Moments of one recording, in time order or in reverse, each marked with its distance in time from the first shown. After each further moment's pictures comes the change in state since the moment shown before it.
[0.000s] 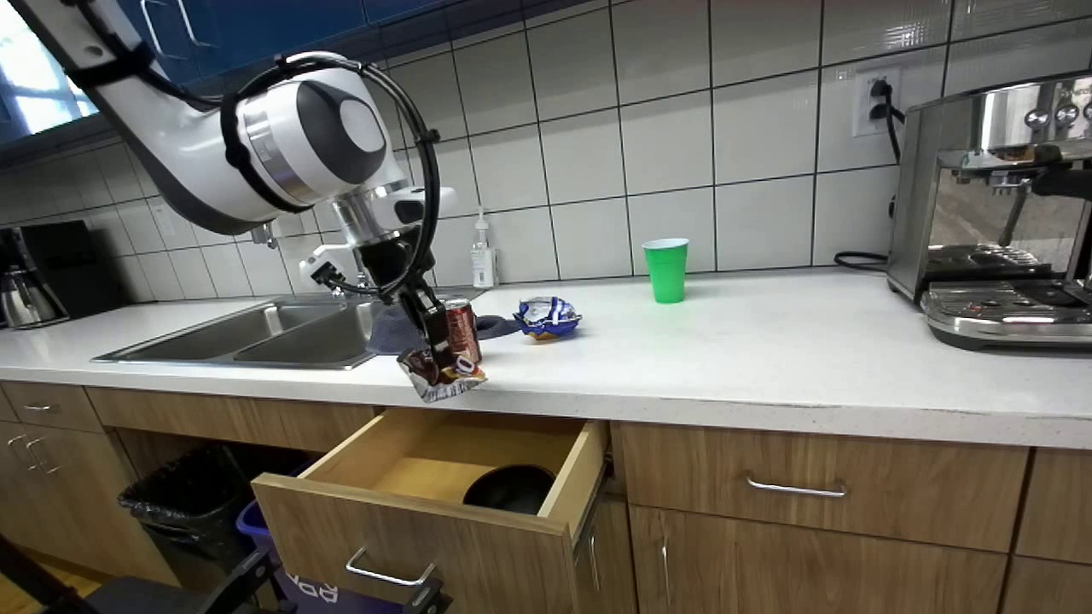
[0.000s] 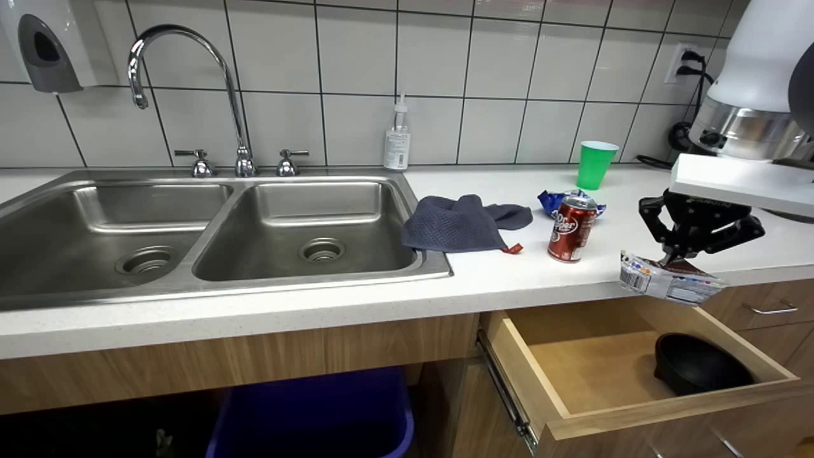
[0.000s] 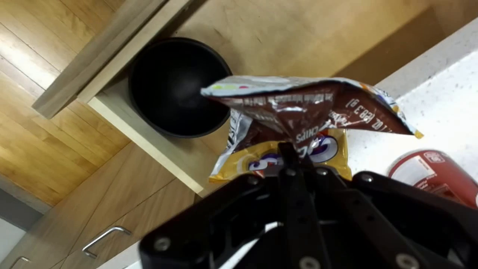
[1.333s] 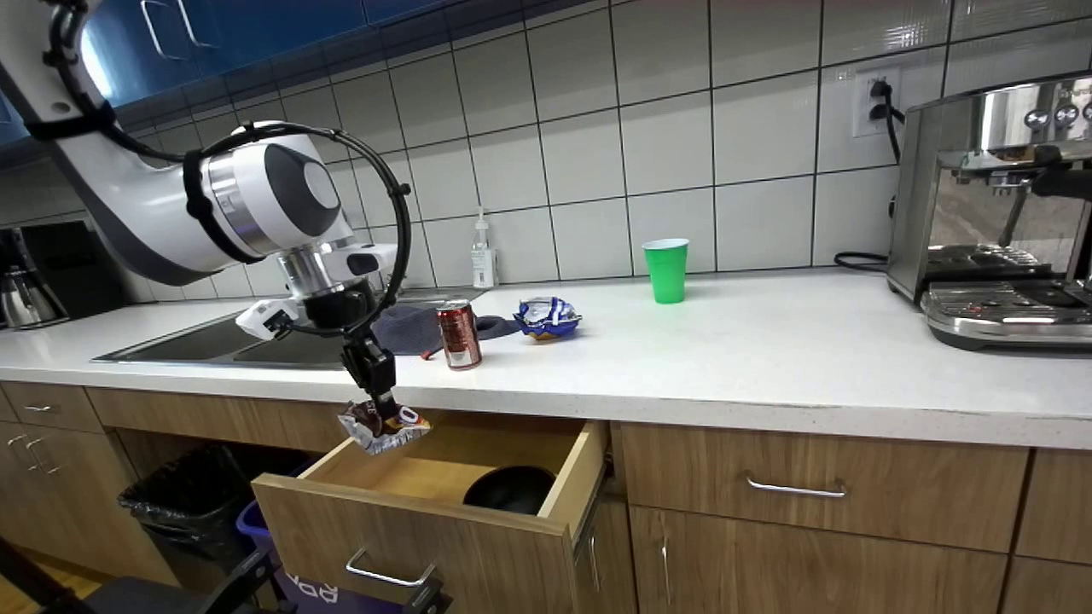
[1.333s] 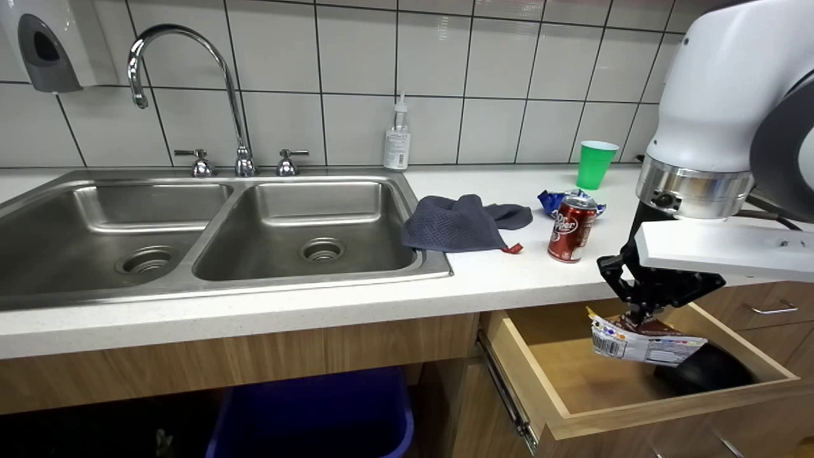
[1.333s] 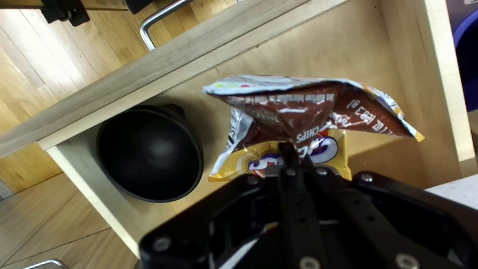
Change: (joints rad) arm 0.046 0.111 0.133 -0.015 -0.028 -0.003 -0.021
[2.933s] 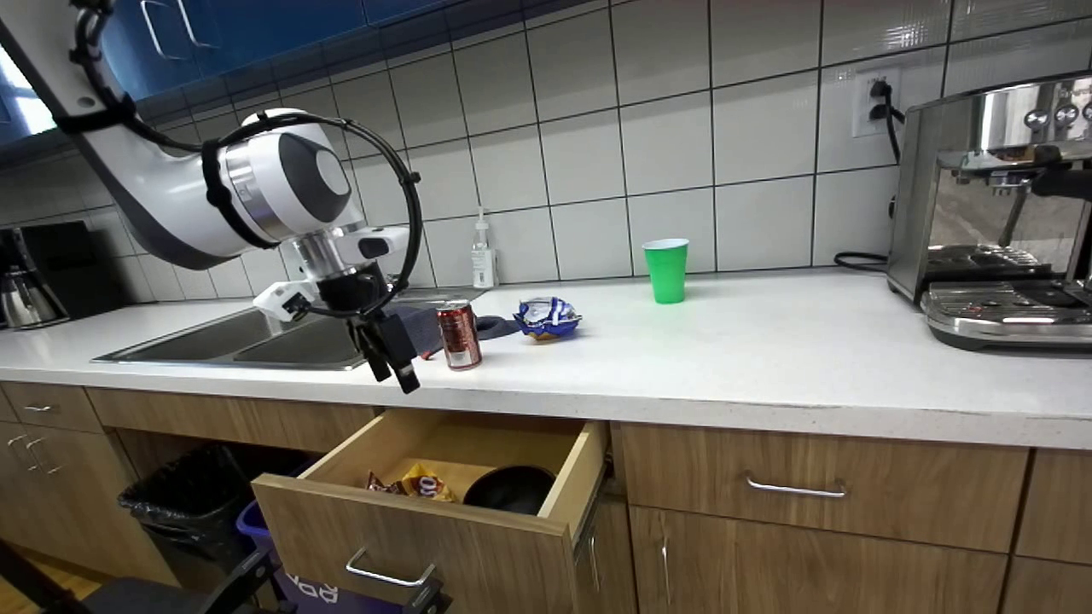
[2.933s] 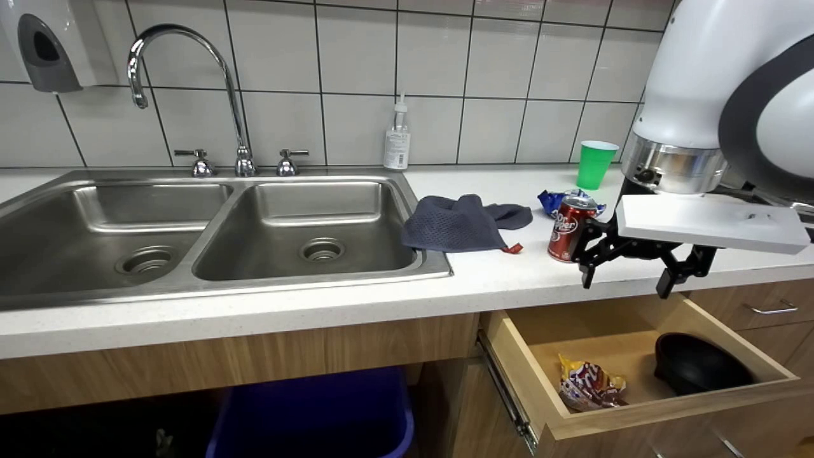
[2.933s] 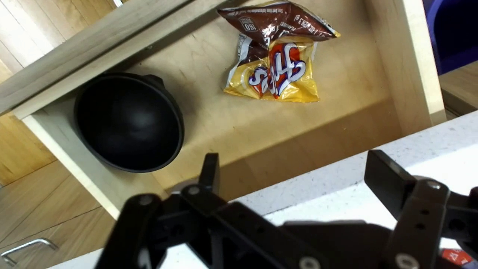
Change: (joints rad) arm 0.034 0.011 -0.041 0.067 0.021 -0.002 -0.012
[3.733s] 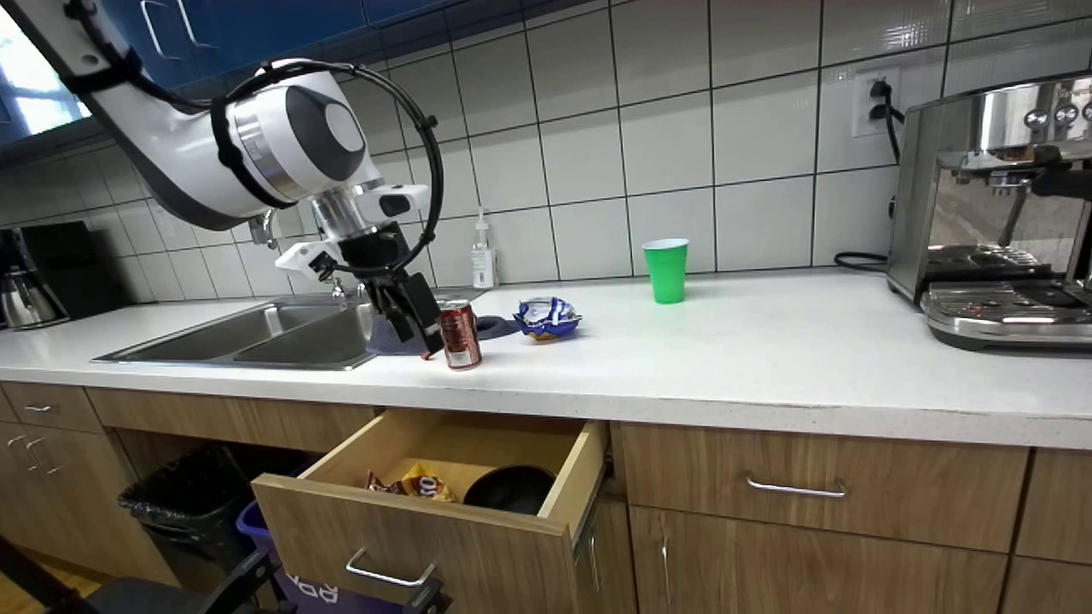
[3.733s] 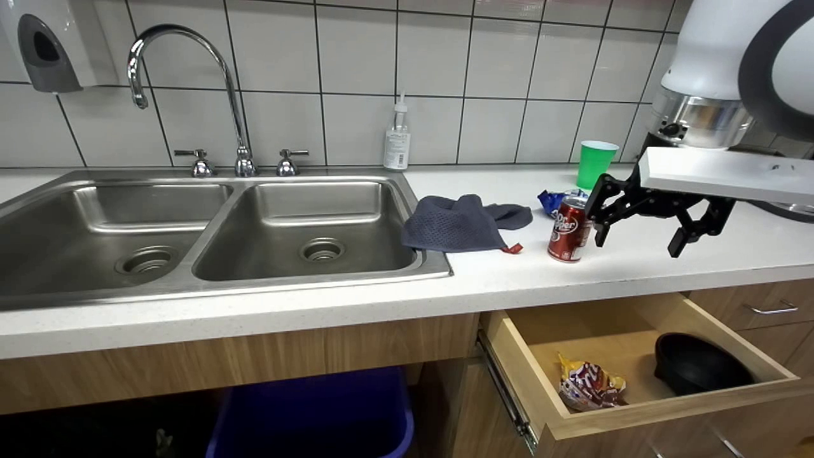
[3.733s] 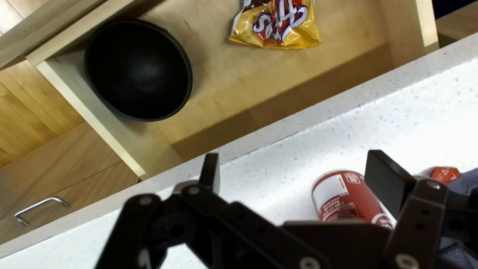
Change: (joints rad) arm -0.060 -0.084 -0.009 0.023 0.022 -0.022 -0.082
